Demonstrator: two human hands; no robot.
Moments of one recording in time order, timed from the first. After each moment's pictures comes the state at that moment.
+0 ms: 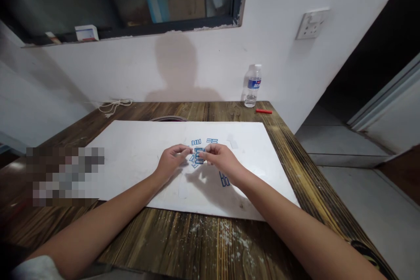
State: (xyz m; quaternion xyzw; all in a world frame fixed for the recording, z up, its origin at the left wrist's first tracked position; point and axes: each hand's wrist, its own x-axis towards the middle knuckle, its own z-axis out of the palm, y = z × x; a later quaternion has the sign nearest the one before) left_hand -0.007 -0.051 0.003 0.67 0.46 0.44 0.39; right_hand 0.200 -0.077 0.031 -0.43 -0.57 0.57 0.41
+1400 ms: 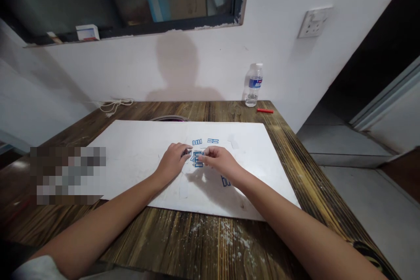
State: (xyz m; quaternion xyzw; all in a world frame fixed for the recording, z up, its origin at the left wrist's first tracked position) left_hand -0.011 -0.046 -0.002 0.82 0.52 0.23 0.06; right_hand 0.195 -0.074 0.021 -0.45 -0.59 0.56 0.37
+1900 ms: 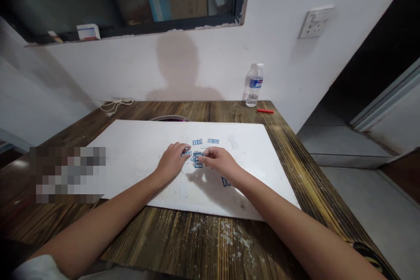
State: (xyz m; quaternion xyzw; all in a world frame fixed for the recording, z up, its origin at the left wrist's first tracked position) left_hand -0.011 -0.045 -0.001 0.80 0.57 0.19 0.06; right_hand 0.195 -0.075 0.018 -0.45 -0.60 0.55 0.38
